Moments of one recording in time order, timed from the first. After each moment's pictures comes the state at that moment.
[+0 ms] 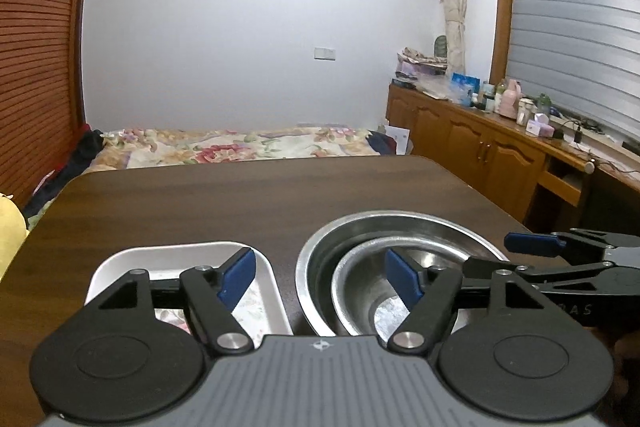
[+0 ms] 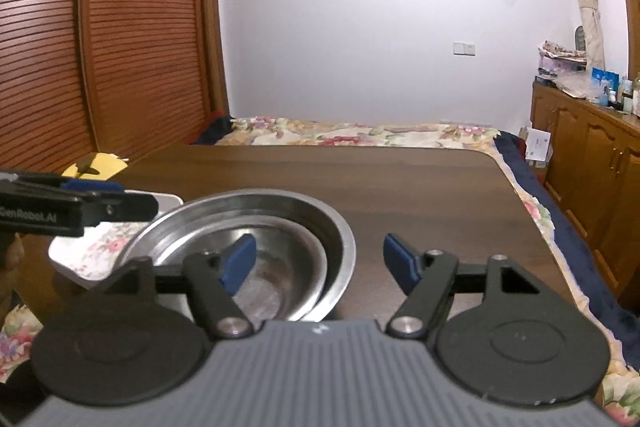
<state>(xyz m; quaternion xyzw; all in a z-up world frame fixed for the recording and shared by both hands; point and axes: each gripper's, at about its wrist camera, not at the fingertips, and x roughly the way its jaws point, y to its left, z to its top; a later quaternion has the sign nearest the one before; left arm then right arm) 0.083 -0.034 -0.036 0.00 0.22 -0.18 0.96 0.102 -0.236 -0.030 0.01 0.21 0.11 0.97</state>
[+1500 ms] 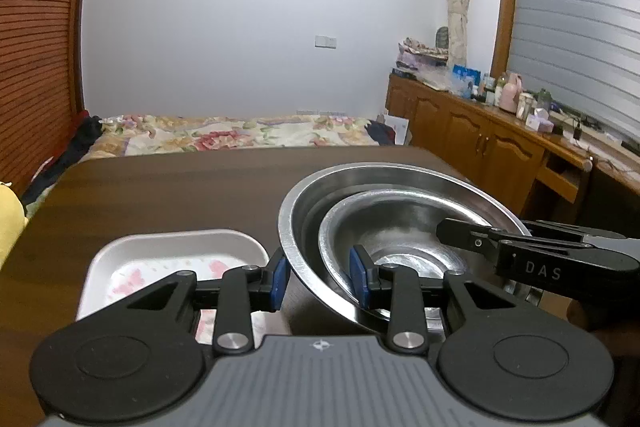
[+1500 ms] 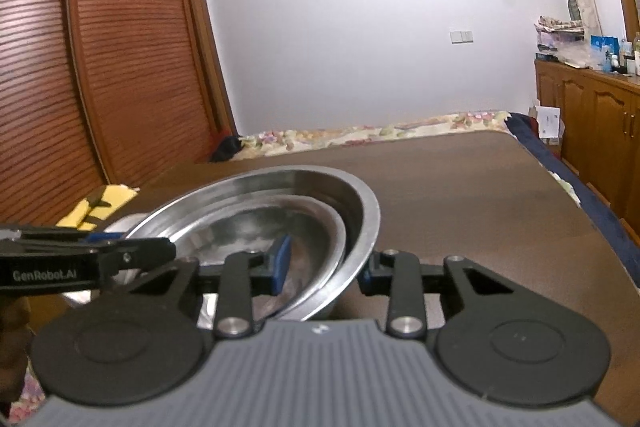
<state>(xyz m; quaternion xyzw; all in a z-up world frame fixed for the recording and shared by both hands) 0.083 -0.025 -0.024 -0.01 0.24 -0.18 0.95 0.109 -0.234 -0.030 0.08 0.19 0.13 0.97</state>
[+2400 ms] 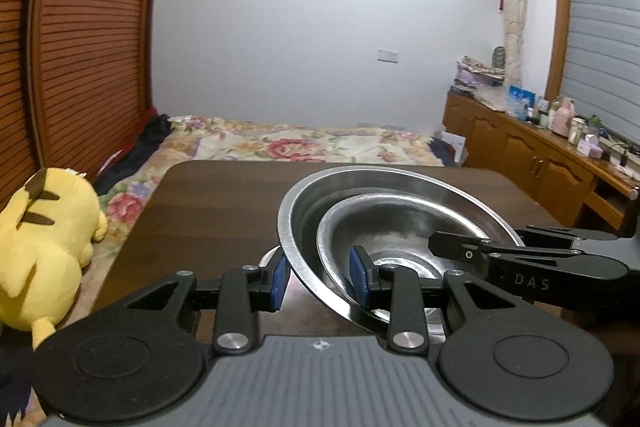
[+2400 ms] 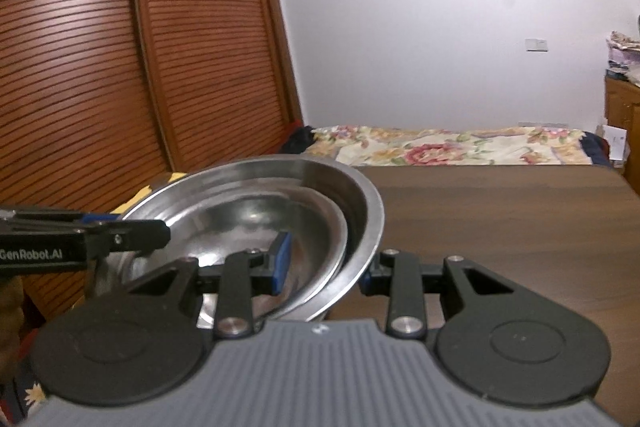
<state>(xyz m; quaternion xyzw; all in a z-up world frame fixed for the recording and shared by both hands) 0.075 0.074 -0.014 -0.02 0.24 -0.10 0.97 0.129 -0.146 -0.015 0.04 0.20 0.22 0.95</state>
